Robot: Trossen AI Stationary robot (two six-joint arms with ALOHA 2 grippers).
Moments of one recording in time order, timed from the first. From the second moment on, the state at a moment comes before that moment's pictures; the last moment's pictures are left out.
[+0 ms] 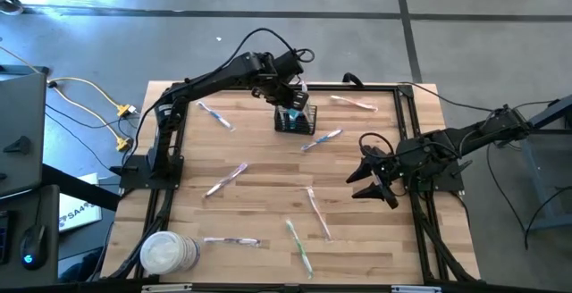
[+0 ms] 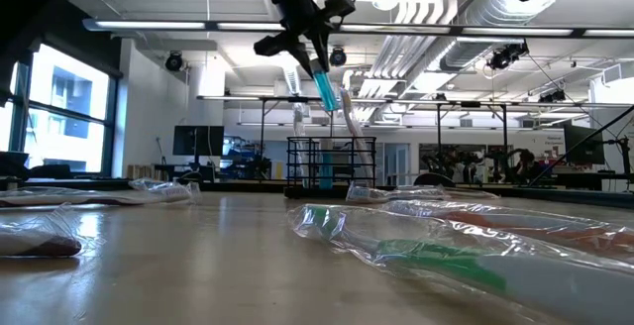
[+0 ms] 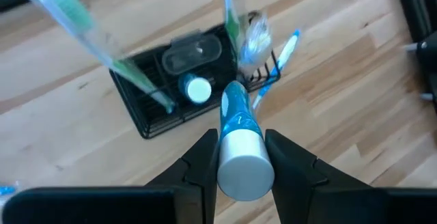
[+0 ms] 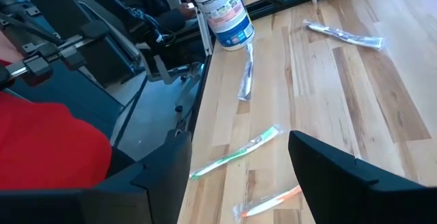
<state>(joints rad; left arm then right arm) 0.39 1.98 2.15 -1.23 0.03 -0.75 0.34 0.87 0.82 -0.33 -0.05 0.50</state>
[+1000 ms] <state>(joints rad) -0.06 1.93 2.31 -1.13 0.11 -0.32 0.34 0.88 0.82 -0.19 0.02 0.40</state>
